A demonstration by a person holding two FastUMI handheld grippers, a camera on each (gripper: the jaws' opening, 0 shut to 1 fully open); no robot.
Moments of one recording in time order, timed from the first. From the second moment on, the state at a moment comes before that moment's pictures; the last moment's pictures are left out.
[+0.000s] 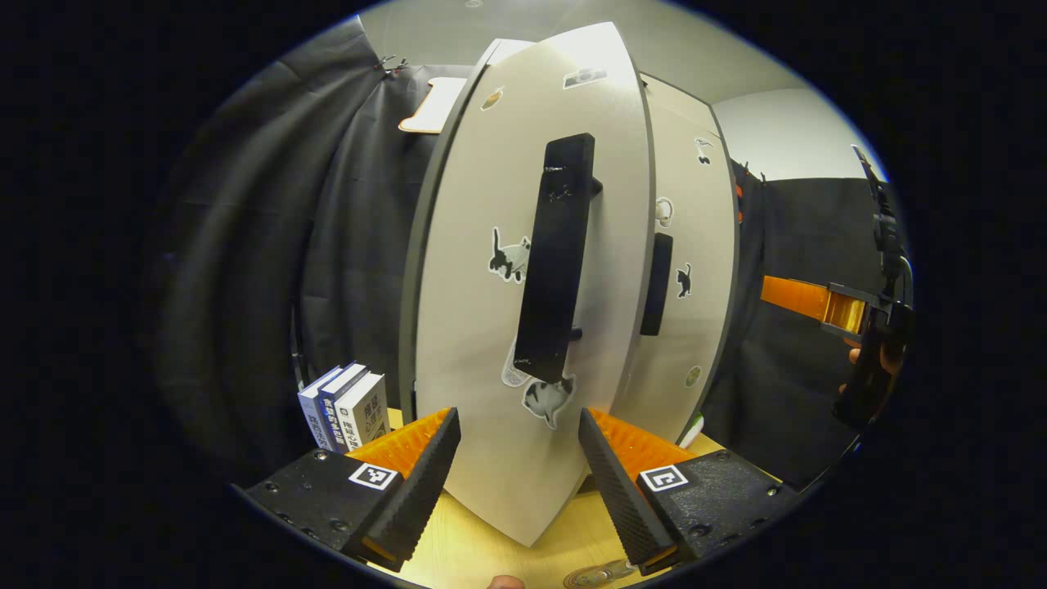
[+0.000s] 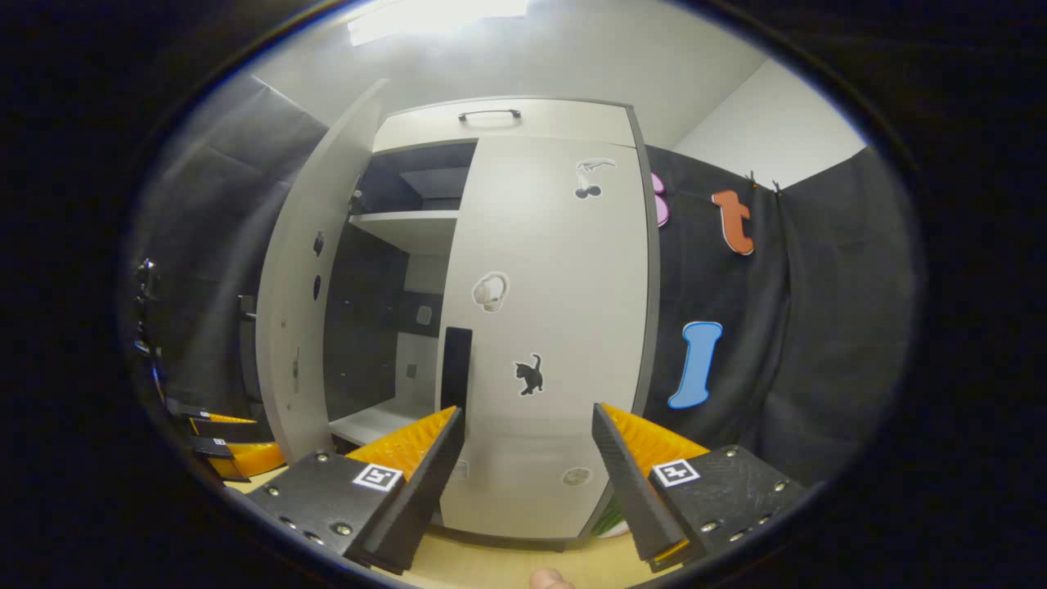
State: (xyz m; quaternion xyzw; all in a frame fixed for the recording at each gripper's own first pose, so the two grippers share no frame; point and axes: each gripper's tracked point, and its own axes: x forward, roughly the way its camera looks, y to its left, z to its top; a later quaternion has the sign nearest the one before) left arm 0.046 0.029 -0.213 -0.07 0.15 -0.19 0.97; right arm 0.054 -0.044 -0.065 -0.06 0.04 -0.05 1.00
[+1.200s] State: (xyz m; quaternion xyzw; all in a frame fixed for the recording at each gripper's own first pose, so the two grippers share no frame) left arm 0.045 0.007 -0.207 -0.06 0.14 -0.21 0.97; right arm 0.043 -0.060 -0.064 -0.06 0.05 -0.06 0.99
